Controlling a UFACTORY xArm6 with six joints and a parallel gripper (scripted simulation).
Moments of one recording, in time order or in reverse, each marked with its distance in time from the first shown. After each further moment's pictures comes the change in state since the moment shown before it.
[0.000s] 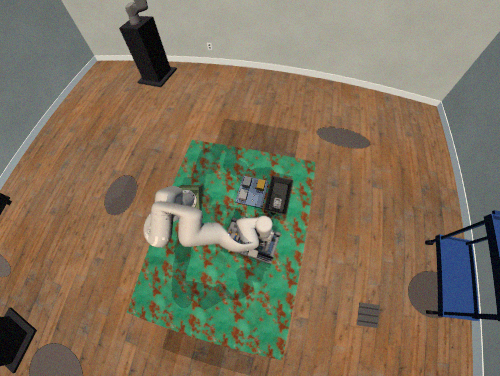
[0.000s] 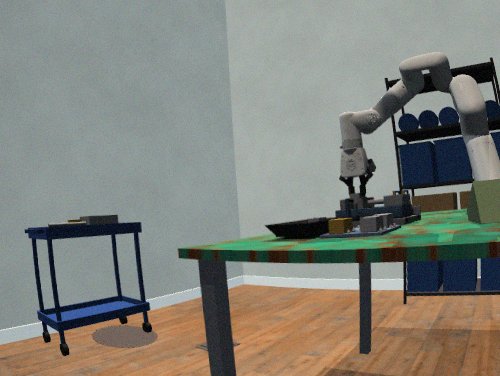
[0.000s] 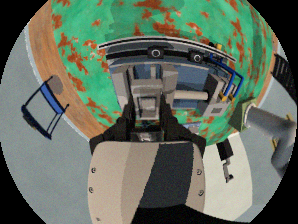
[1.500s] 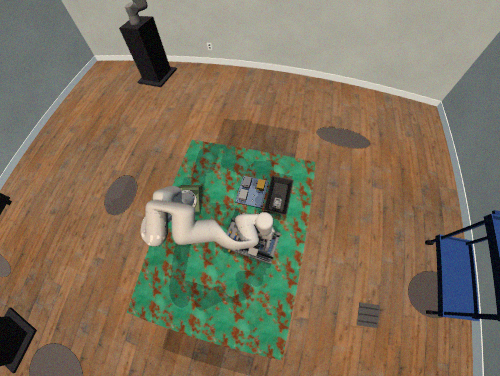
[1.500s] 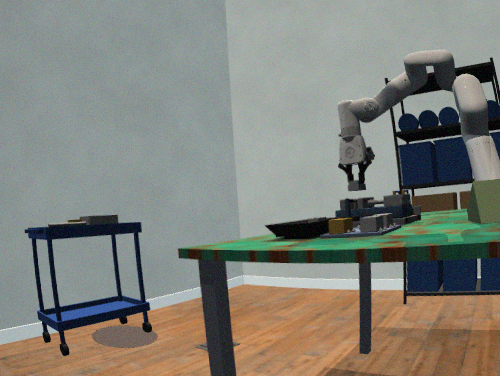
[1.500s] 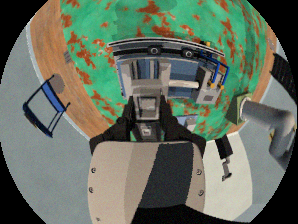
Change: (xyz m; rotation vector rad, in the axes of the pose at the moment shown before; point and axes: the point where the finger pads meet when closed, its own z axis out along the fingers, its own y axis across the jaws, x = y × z) arm 0.000 0.000 -0.045 0.000 0.000 0.000
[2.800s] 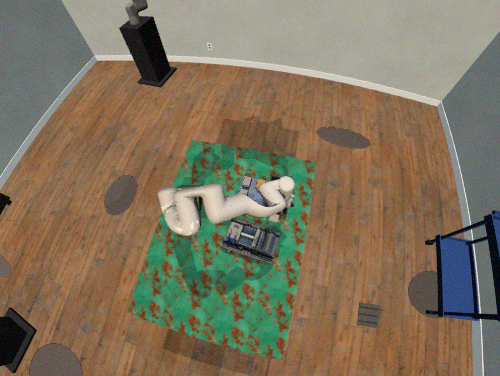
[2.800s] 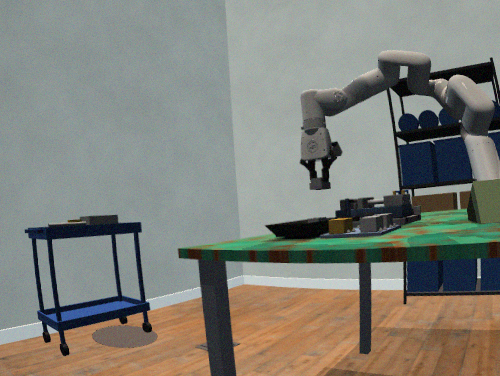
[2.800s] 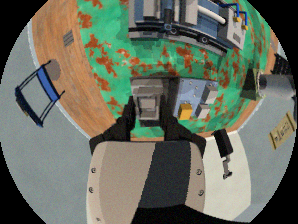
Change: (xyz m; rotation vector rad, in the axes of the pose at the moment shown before) arm -0.187 -0.039 -0.010 0.001 -0.018 -0.048
